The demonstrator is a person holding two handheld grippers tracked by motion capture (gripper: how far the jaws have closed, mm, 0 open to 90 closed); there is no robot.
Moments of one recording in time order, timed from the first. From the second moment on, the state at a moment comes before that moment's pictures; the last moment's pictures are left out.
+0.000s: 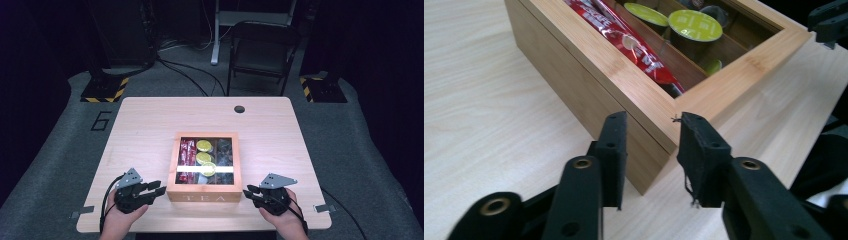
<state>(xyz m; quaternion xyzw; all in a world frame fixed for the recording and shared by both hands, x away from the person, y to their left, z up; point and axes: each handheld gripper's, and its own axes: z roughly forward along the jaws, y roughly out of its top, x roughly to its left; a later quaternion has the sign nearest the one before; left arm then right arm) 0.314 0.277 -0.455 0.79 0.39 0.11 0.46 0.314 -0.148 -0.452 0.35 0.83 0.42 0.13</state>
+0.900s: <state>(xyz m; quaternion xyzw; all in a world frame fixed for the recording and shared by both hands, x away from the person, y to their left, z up) 0.310 0.269 -0.466 0.82 0.37 0.12 0.42 0.318 -0.141 -0.466 0.33 0.85 0.40 0.10</state>
